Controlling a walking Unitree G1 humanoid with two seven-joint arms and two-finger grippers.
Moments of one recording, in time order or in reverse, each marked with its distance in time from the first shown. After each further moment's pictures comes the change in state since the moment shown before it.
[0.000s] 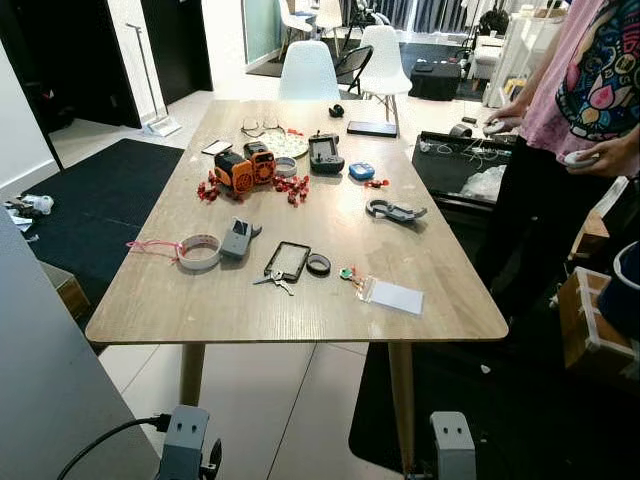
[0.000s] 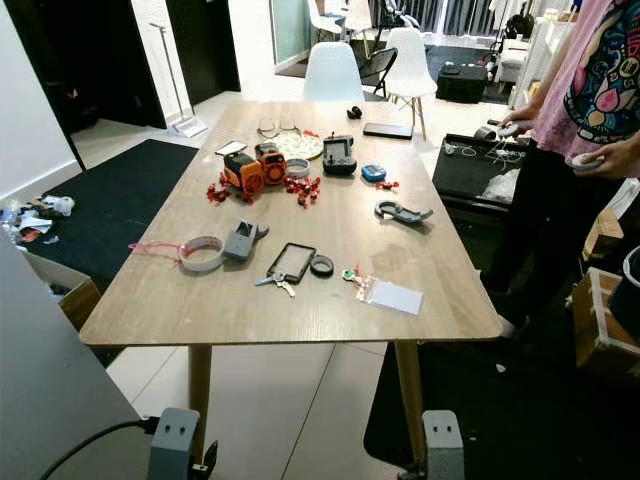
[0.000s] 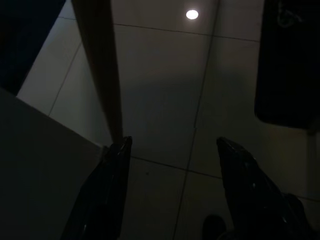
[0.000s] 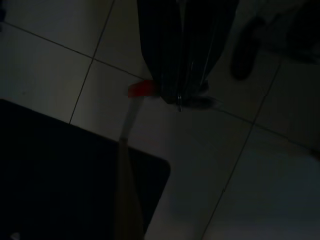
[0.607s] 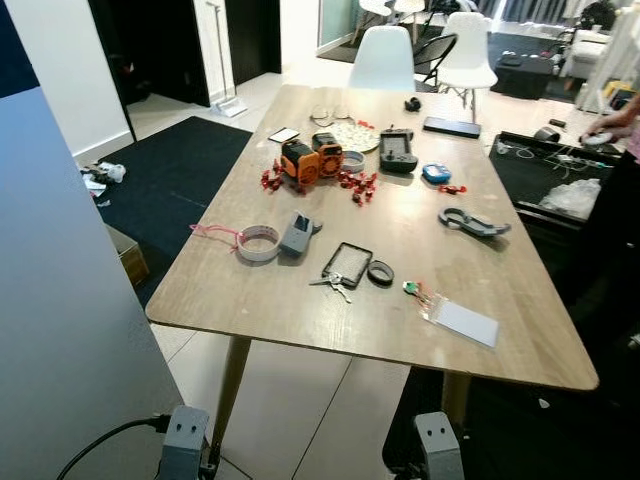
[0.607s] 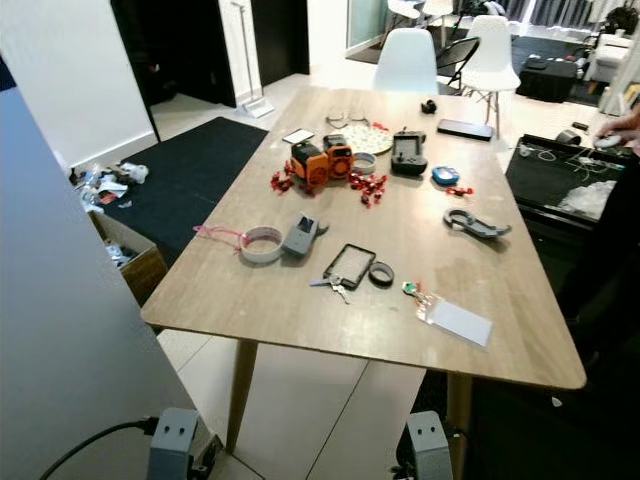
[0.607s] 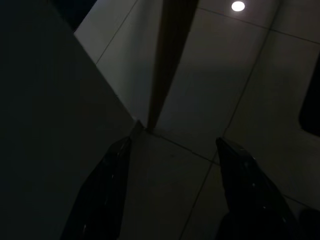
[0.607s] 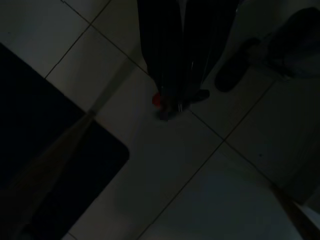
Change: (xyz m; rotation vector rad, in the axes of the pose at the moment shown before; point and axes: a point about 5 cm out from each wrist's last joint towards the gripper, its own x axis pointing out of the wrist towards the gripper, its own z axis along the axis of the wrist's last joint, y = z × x) left arm -0.001 0.000 -0.003 -0.017 0.006 0.056; right arm 0.002 0.009 0.004 -0.095 0.003 0.073
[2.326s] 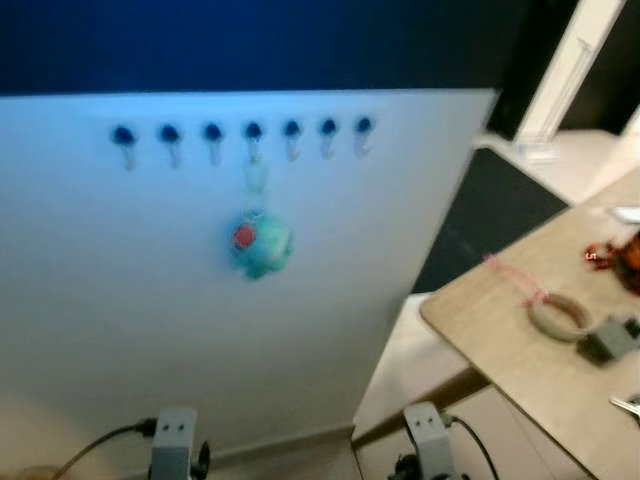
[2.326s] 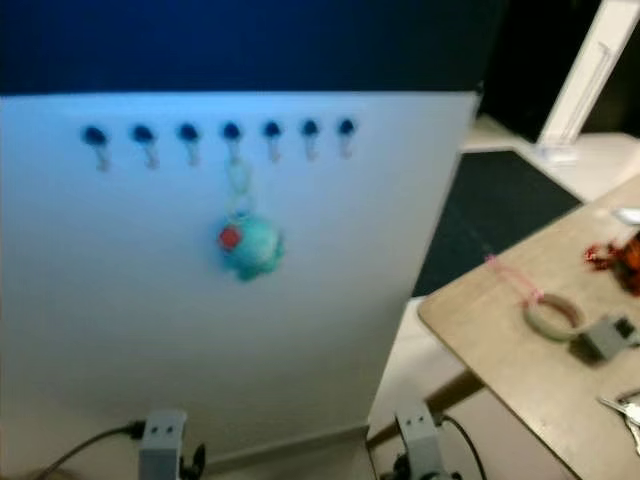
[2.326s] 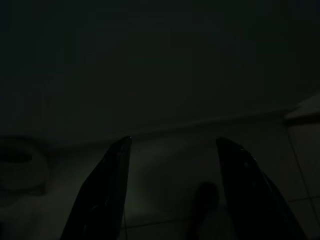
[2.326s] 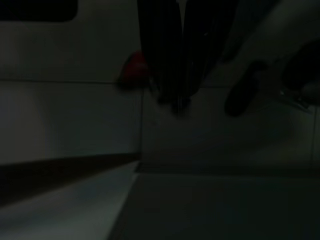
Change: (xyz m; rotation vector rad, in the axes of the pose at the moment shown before) left arm 0.003 0.006 0.001 -0.069 0.035 0.061; right arm 0.004 0.008 0.009 -0.047 -0.001 0.044
